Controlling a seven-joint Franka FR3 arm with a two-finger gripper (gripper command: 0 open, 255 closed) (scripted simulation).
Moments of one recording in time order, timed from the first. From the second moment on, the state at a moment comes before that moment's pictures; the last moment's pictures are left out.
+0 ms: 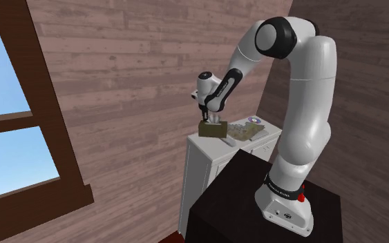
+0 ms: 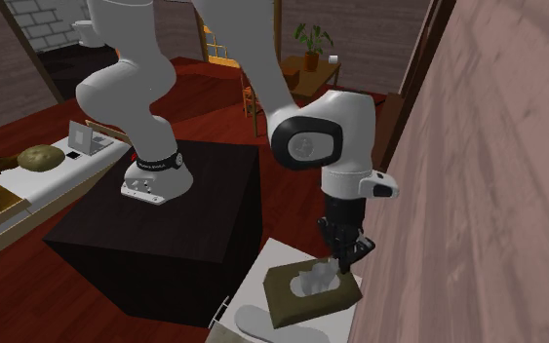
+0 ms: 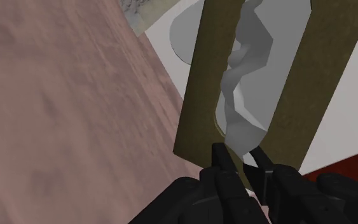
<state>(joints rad) -0.19 0.30 -0.23 -2.27 -0.68 2.74 -0.47</state>
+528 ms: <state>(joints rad) -0.20 0.21 -0.21 -2.28 -0.63 2.66 -0.55</state>
